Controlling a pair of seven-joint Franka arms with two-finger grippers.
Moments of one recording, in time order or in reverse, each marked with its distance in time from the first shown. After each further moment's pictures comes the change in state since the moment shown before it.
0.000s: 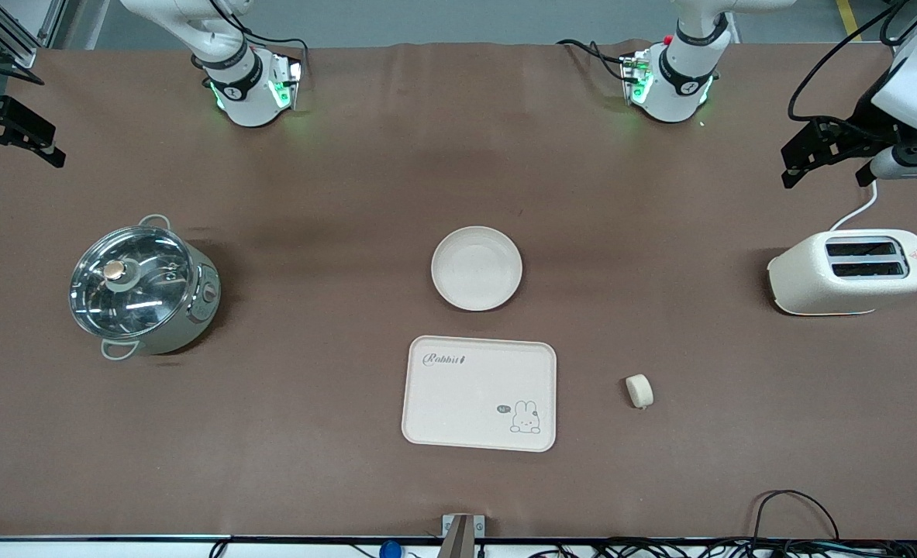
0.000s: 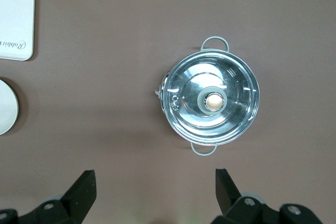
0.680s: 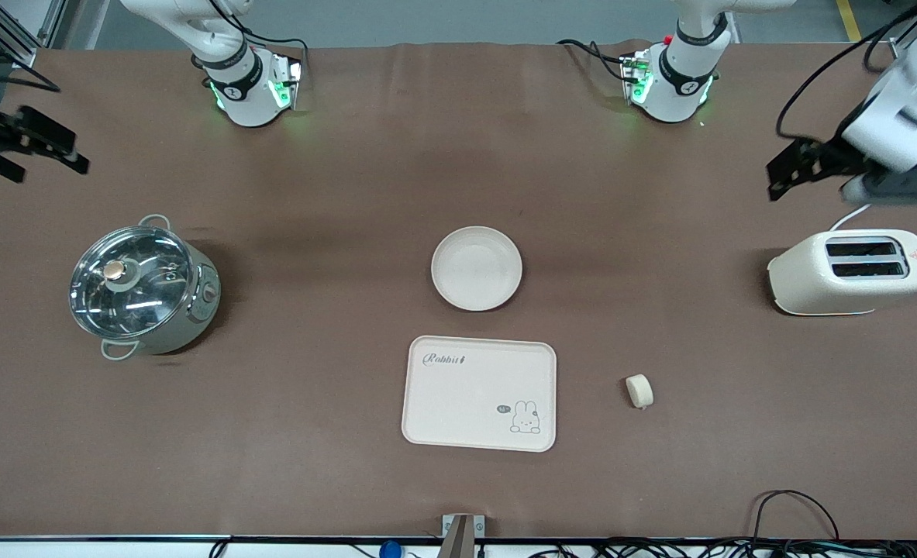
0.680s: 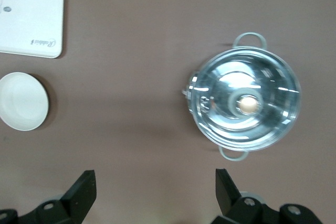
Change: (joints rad) left arm -0.009 0.109 -0.009 -0.008 0.003 0.018 0.022; right arm 0.014 0.050 0.002 -0.036 0.120 0.044 0.000
